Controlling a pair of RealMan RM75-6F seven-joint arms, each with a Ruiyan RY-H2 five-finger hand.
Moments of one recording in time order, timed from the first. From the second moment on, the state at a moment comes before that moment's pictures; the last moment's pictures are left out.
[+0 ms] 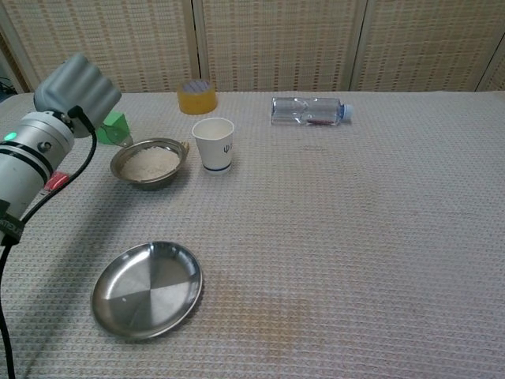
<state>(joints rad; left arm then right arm) -0.79 -1.88 -0.26 -0.93 1.10 1.29 1.48 0.08 -1.03 -0.06 -1.66 -1.67 1.44 -0.01</state>
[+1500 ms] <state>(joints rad) -0.81 -2.13 -0.18 -0.49 1.23 1.24 1.42 0.09 -1.01 -0.08 -1.67 -1.68 1.41 0.02</state>
